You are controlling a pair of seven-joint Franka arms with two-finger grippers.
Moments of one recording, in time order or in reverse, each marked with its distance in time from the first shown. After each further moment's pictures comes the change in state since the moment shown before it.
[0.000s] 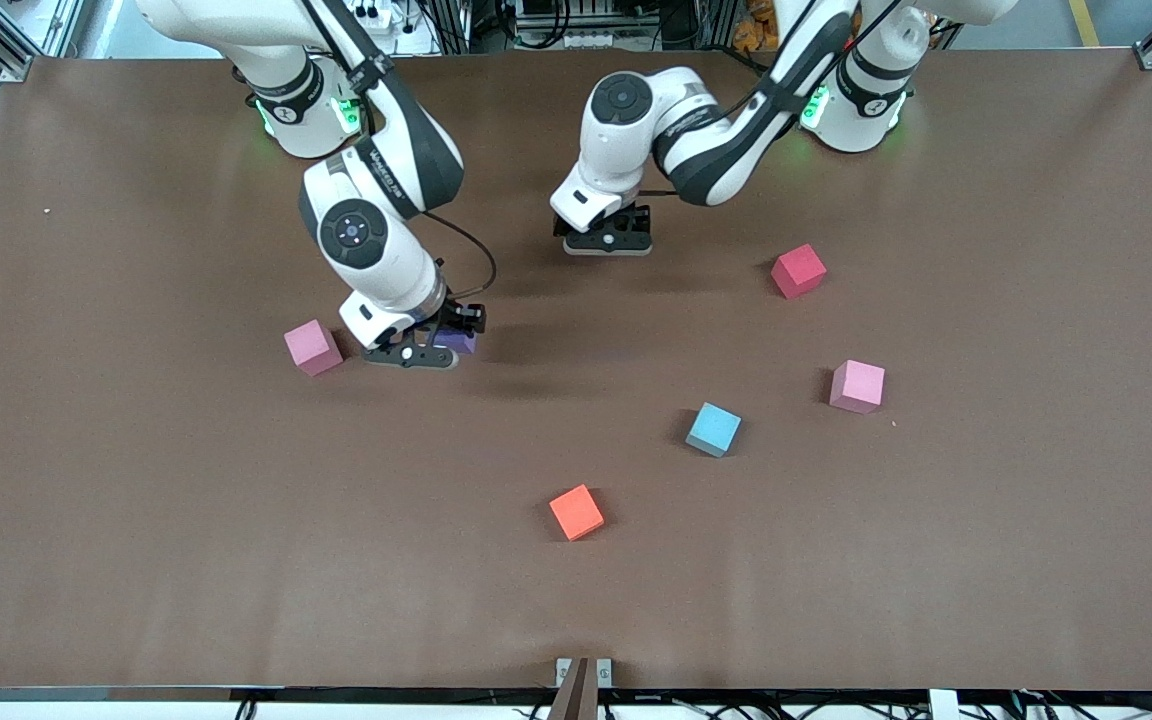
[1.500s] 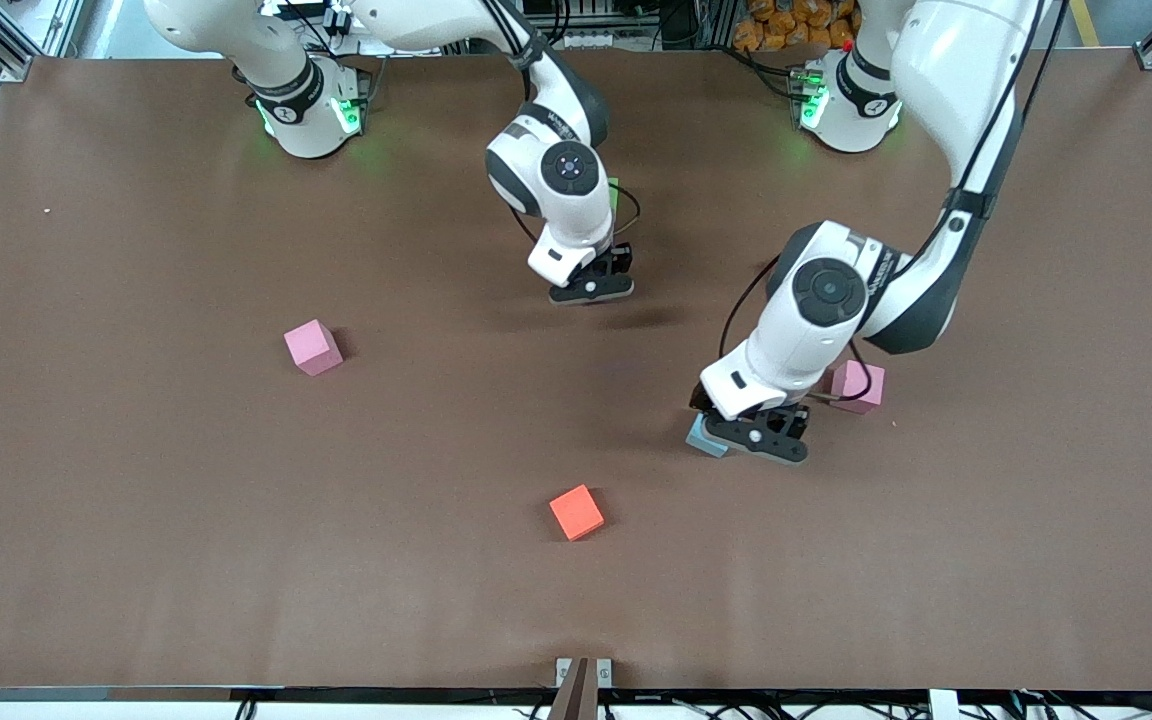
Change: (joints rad) left arm 0.152 0.259 0.307 0.446 -0.042 -0.082 0.923; right arm 0.404 0.270 -0.014 0.177 0.036 0.134 0.140
